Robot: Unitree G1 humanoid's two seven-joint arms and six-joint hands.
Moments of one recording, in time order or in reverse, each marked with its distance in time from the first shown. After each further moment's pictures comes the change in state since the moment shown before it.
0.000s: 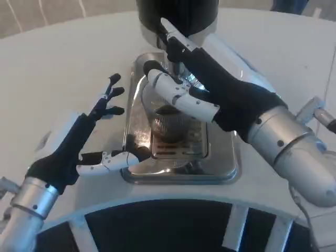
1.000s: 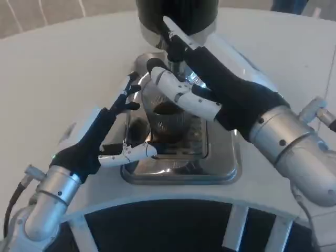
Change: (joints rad) left arm -0.146 -0.044 -0.077 0.195 0.051 -0.024 0.052; right arm 0.010 0.004 -0.022 0.007 -0.002 -0.020 0.004
